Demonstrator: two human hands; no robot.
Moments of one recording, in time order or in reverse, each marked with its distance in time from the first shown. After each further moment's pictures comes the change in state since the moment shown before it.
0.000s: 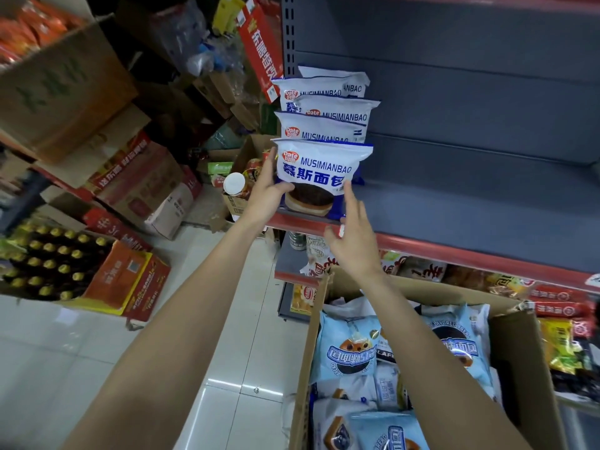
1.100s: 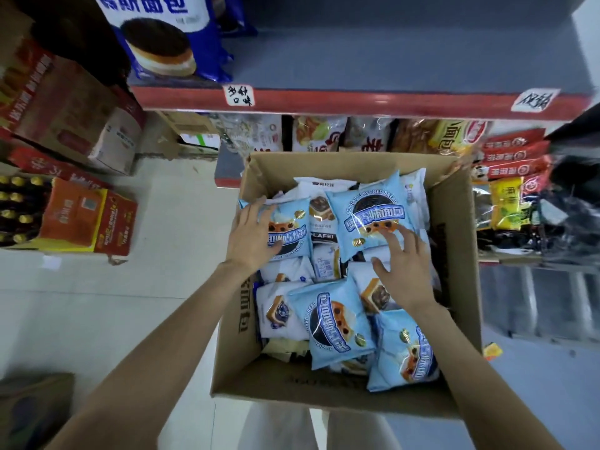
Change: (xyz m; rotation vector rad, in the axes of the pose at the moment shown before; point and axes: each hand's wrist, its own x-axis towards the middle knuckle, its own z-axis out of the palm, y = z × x) left_hand -0.190 -0.191 0.136 1.312 -0.300 0.141; right_hand -0.245 0.266 -0.084 -0.469 -0.158 0.222
